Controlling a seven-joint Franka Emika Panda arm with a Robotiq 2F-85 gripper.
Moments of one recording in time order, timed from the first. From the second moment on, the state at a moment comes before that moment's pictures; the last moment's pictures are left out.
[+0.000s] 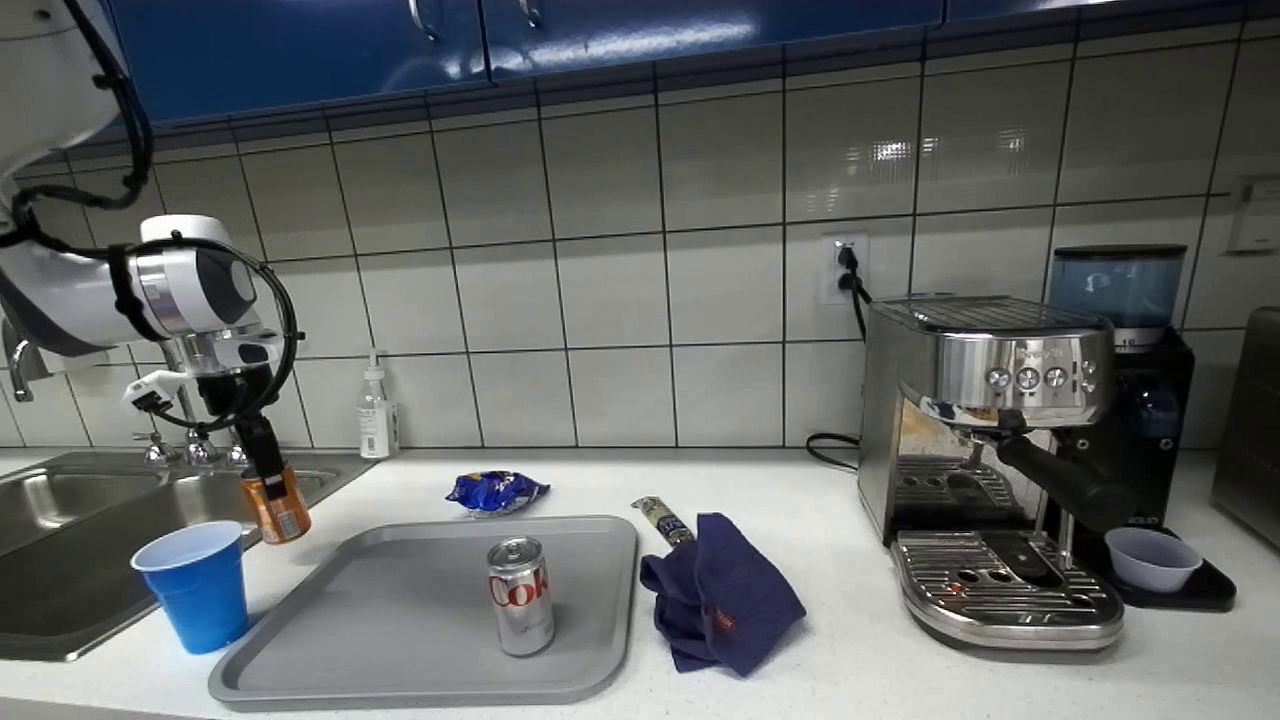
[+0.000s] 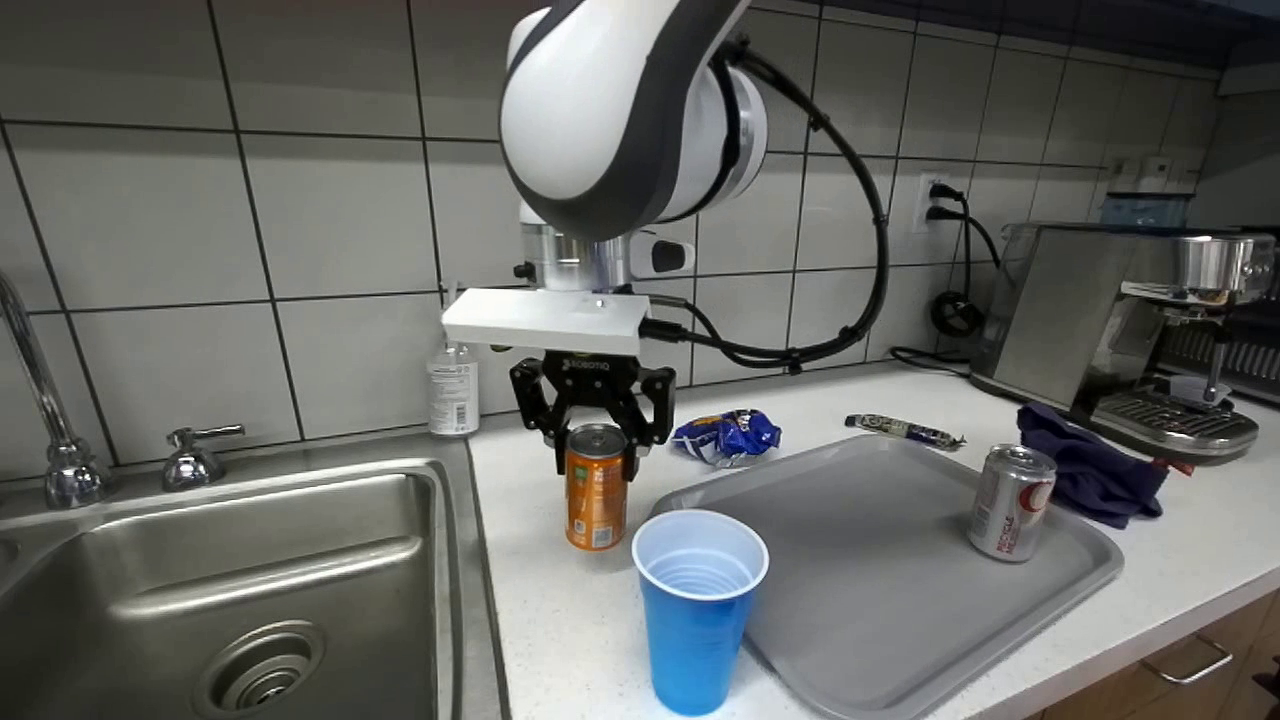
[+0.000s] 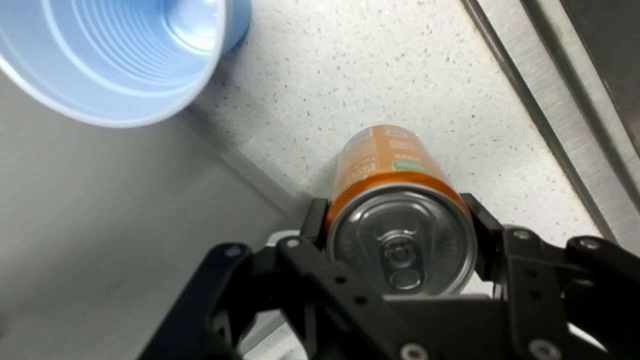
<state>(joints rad) 0.42 0.41 0.13 -2.06 -0.19 2.45 1.24</state>
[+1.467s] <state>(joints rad) 0.48 0.55 0.10 -1.90 -0.19 2.30 1.24</state>
